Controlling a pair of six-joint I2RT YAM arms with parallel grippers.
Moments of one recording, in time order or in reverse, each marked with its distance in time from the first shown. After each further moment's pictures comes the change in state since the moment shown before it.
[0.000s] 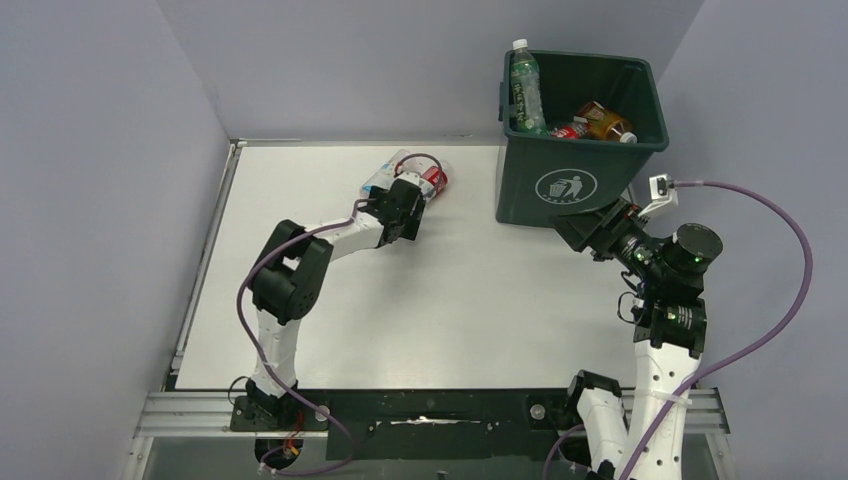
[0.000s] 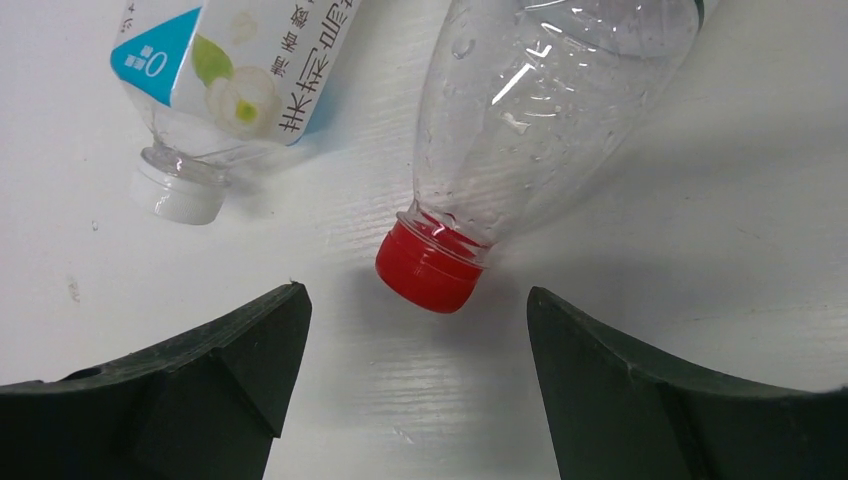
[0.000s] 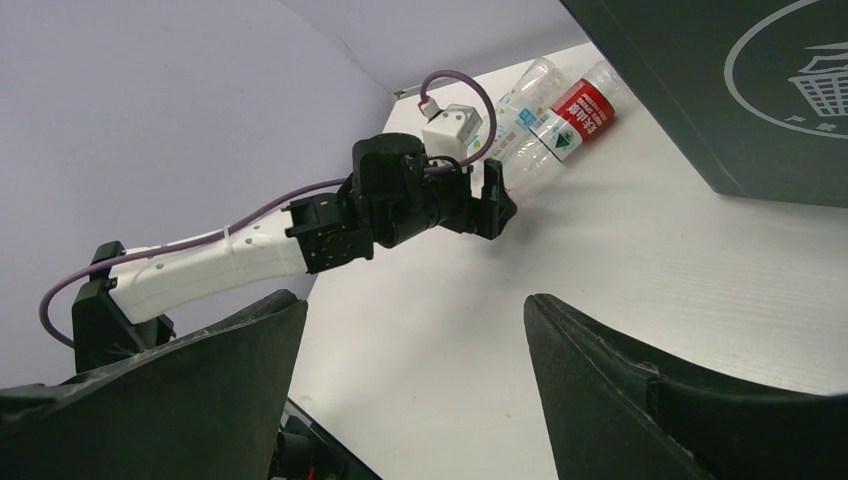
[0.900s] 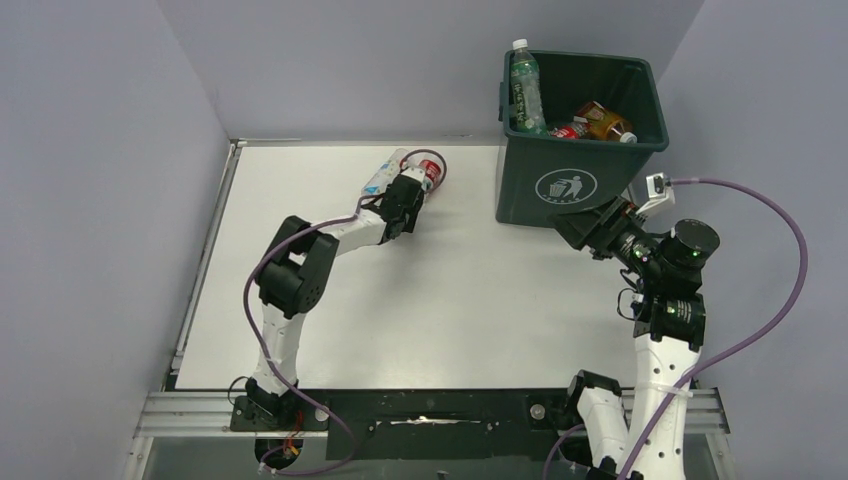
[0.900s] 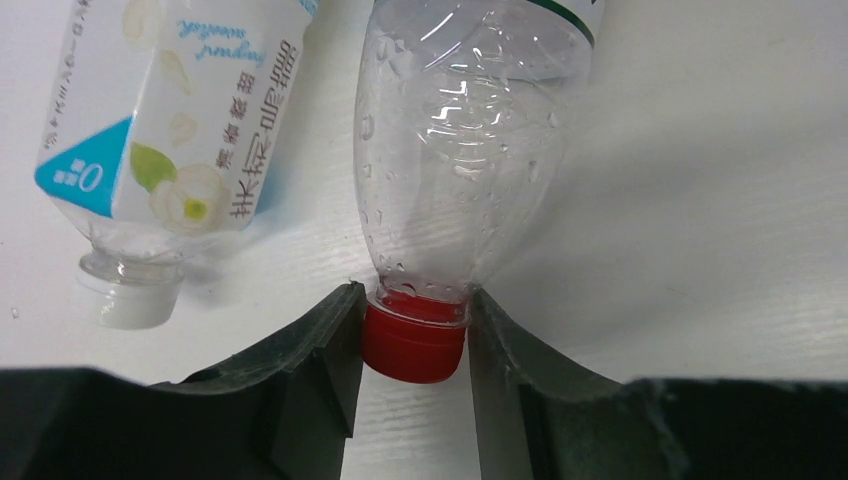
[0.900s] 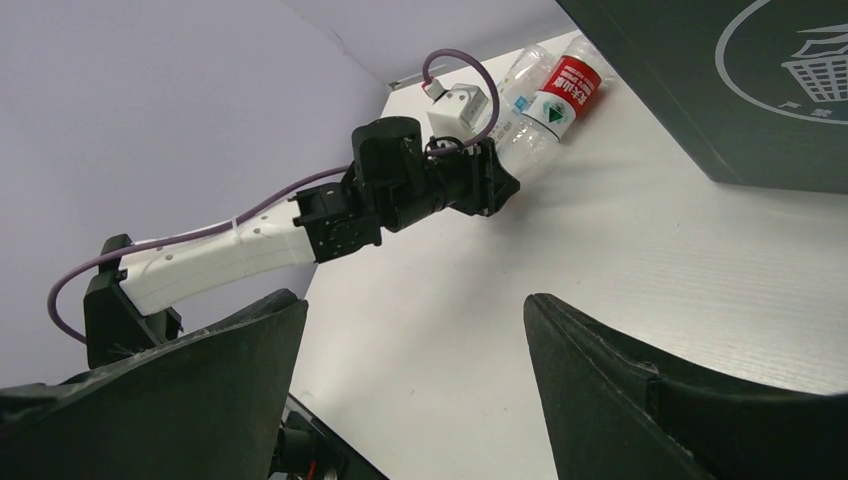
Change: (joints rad) left arm 0.016 0.081 0.066 0.089 0.100 0.032; right arm 0.001 0.019 -0.003 -0.008 -0.002 -0.015
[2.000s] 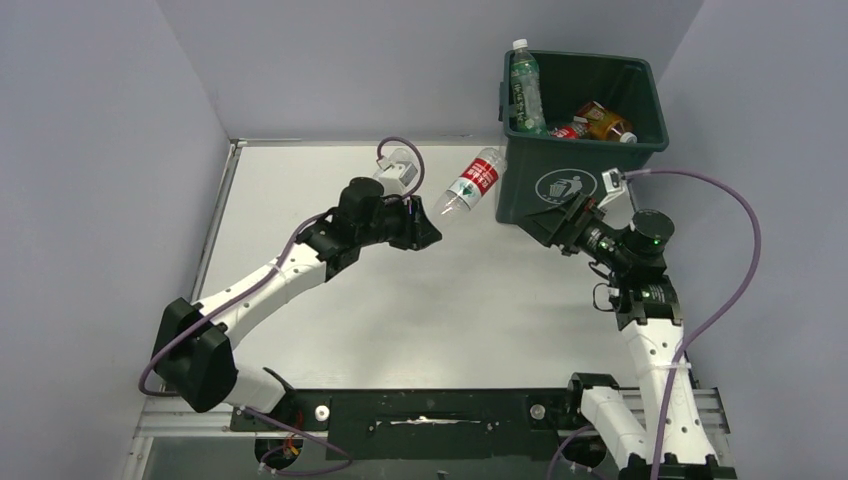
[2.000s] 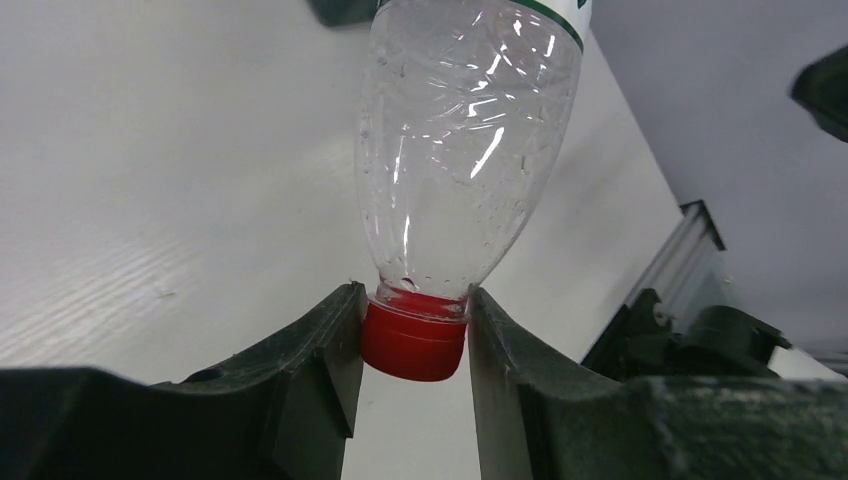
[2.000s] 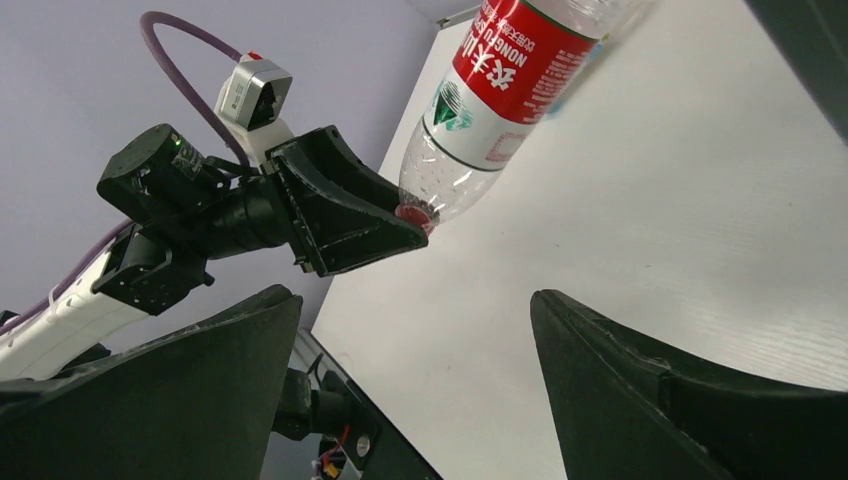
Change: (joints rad) left arm -0.082 -0.700 -0.316 -0.087 0.594 -0.353; right arm 0.229 0.056 -0.106 0.170 0.093 0.089
